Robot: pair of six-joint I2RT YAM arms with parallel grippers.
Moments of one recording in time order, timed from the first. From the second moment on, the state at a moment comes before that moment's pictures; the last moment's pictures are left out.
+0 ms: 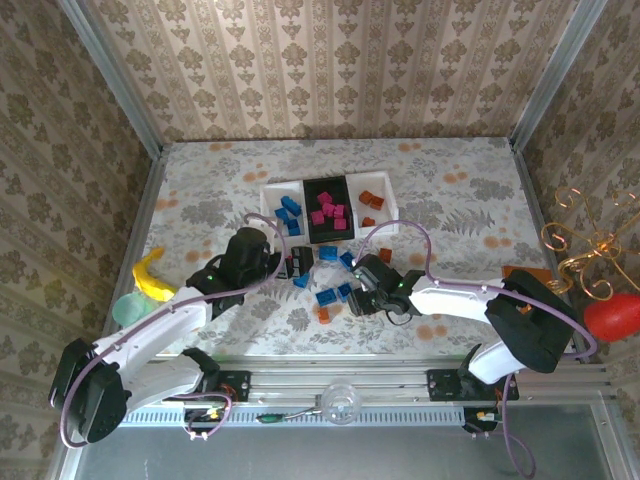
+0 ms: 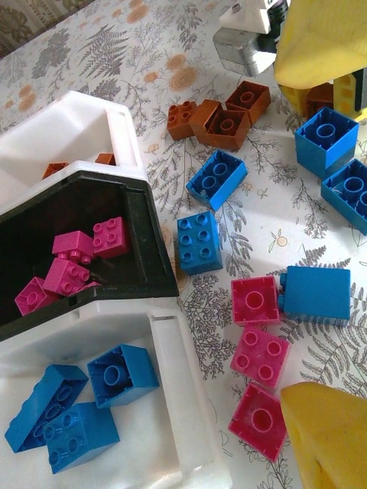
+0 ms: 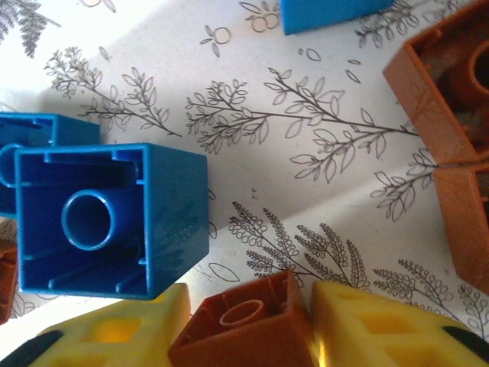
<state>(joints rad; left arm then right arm) -0.70 1.05 0.63 -0.17 0.03 -0.51 0.82 1.49 0.67 -0.25 0.06 0.44</state>
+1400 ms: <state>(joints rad) -0.91 1.03 0.51 -0.28 0.02 -0.53 0.43 1.94 1.45 -0.37 0.16 0.55</state>
